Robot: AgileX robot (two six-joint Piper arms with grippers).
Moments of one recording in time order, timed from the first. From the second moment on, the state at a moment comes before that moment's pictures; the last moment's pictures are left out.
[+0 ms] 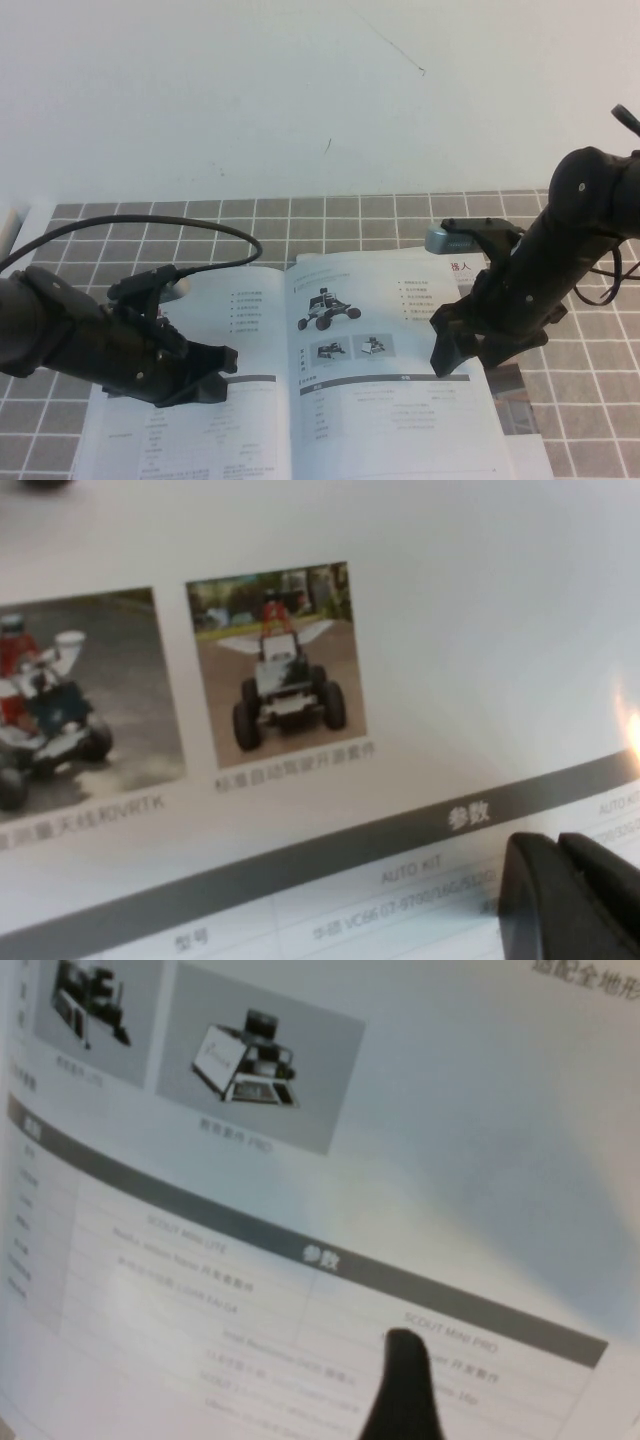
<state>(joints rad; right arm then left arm) 0.37 1.99 -1.34 0.44 0.94 -0.26 -0.17 1.77 -0.86 -0.96 0.55 0.64</state>
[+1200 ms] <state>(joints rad) 0.37 2.00 -1.34 0.40 0.93 -0.30 -0.24 1.87 -0.97 -0.77 0.55 0.53</state>
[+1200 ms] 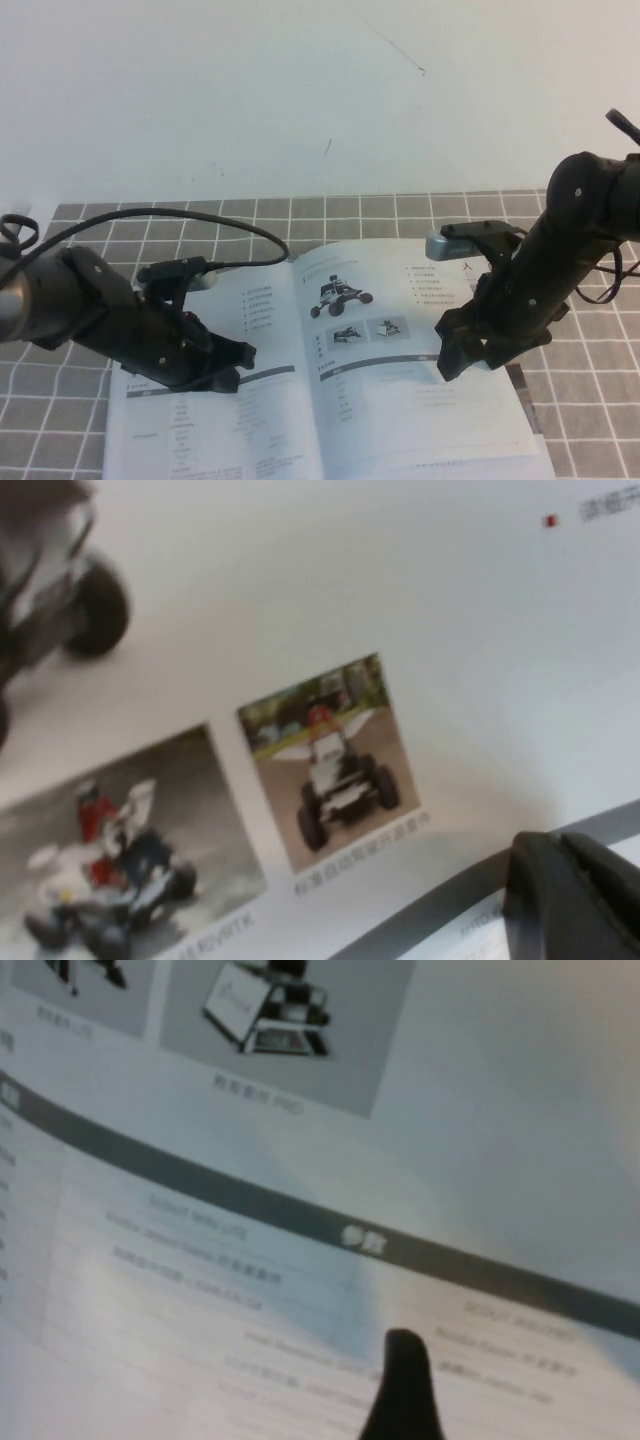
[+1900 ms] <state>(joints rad) 0.37 2.01 -1.34 0.29 0.81 -0.25 -0.28 1.88 -0.98 -0.75 0.54 0.51</state>
